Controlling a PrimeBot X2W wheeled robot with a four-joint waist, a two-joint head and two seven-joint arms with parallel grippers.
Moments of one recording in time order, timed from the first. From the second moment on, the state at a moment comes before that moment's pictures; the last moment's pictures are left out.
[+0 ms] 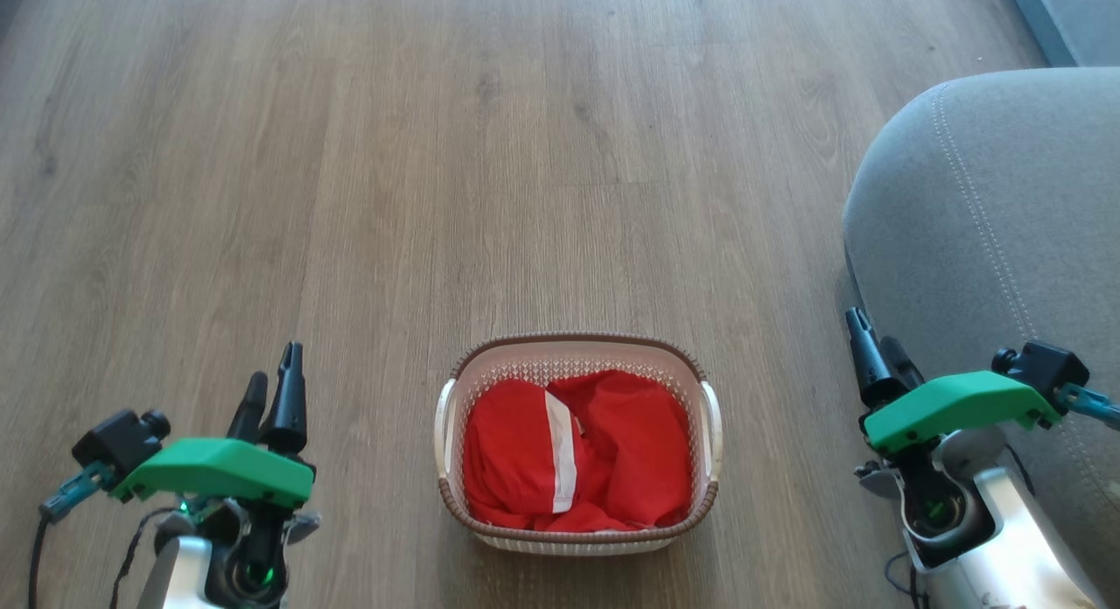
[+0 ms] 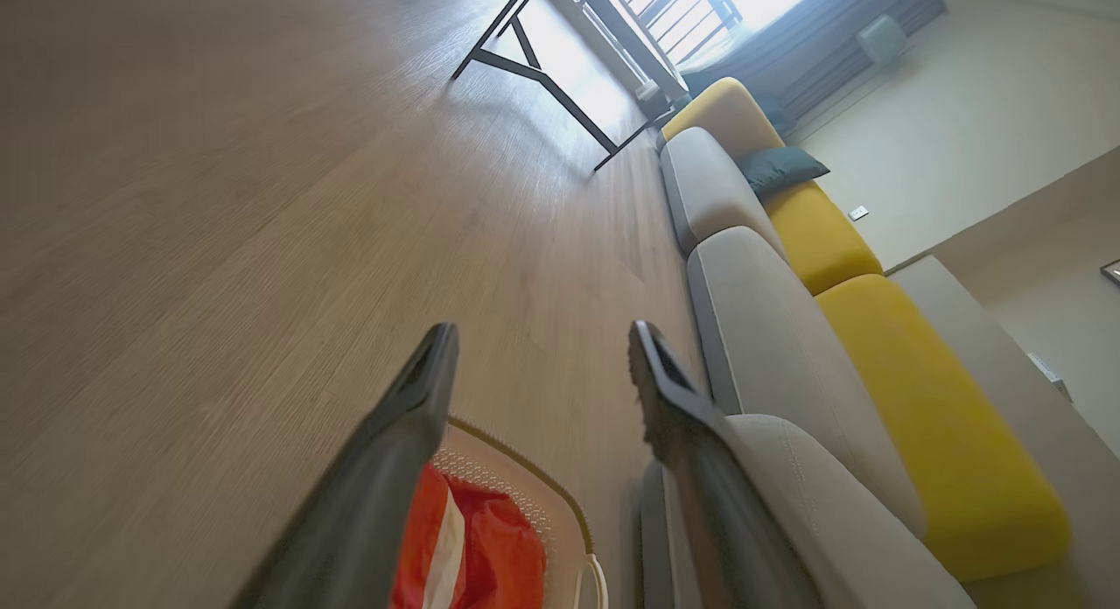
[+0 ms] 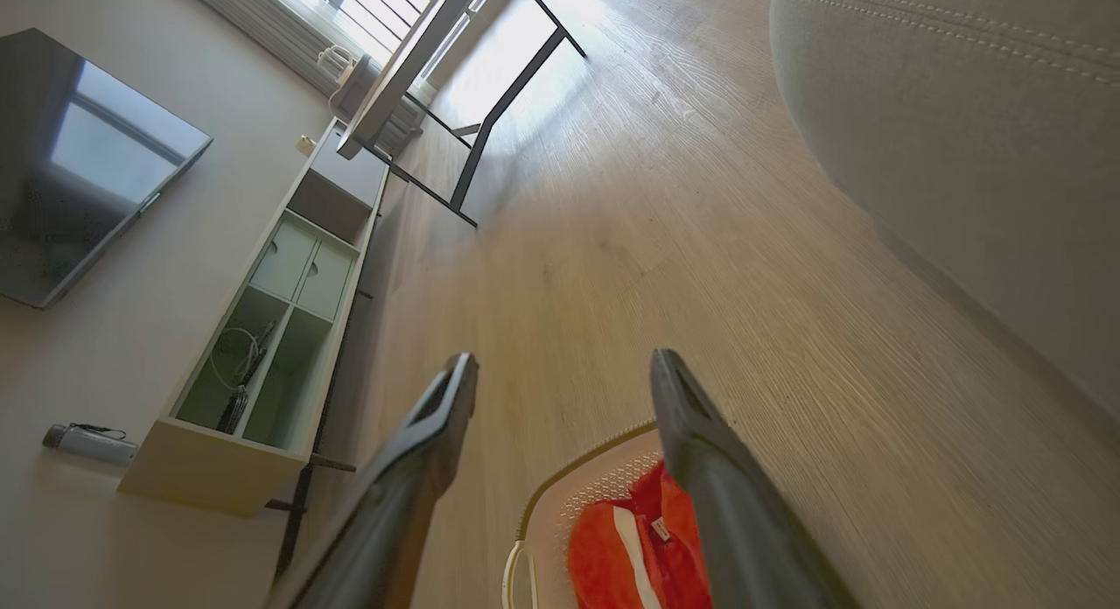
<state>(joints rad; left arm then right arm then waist) -0.13 0.07 -0.04 0.39 -0.91 -0.12 -0.09 -0.25 -0.13 0.14 0.43 1.04 0.12 -0.09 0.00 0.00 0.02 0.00</state>
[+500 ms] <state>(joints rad) -0.14 0.07 -0.02 0.37 -0.69 -0.12 -0.13 -0.25 -0.13 0.16 0.42 0.86 0.12 -0.13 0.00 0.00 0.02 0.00</state>
